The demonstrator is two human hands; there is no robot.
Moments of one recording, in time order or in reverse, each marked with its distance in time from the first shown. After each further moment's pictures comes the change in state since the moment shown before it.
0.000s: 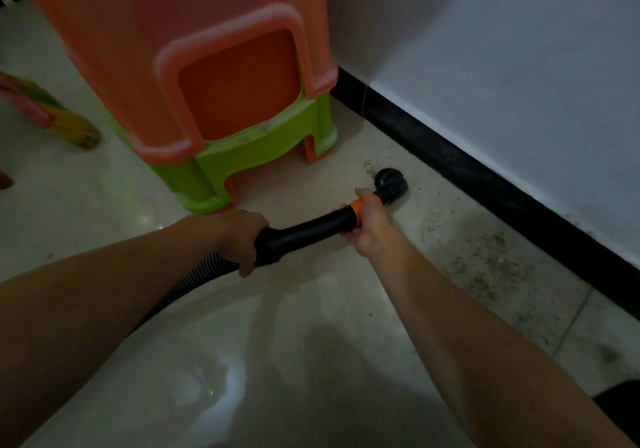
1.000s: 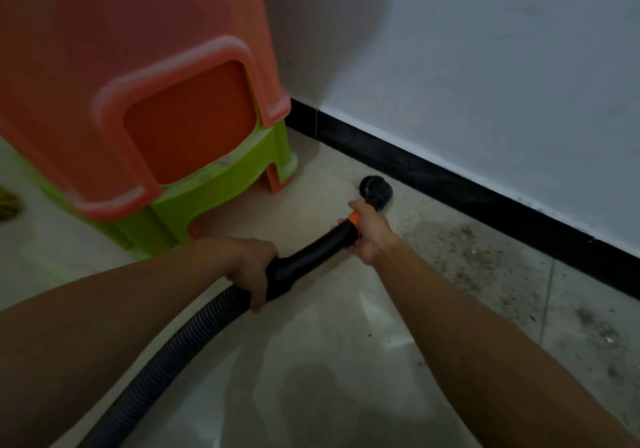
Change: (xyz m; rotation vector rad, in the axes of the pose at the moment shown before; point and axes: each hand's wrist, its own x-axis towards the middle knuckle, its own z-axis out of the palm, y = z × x) left_hand 0.042 0.027 -0.017 0.168 -0.110 0.152; right_hand 0.007 -0.017 -0.020 -0.017 0.098 -0.143
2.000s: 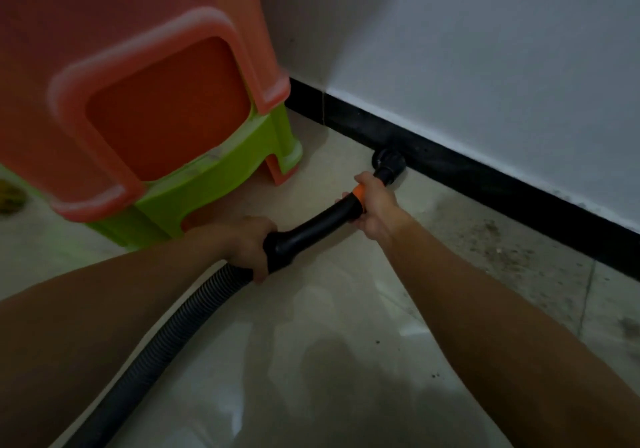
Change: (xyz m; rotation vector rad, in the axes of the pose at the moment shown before) left_hand 0.029 -0.013 -0.017 -0.152 0.152 -0.063; right_hand 0.044 -0.025 0.011 0.029 -0.019 -0.063
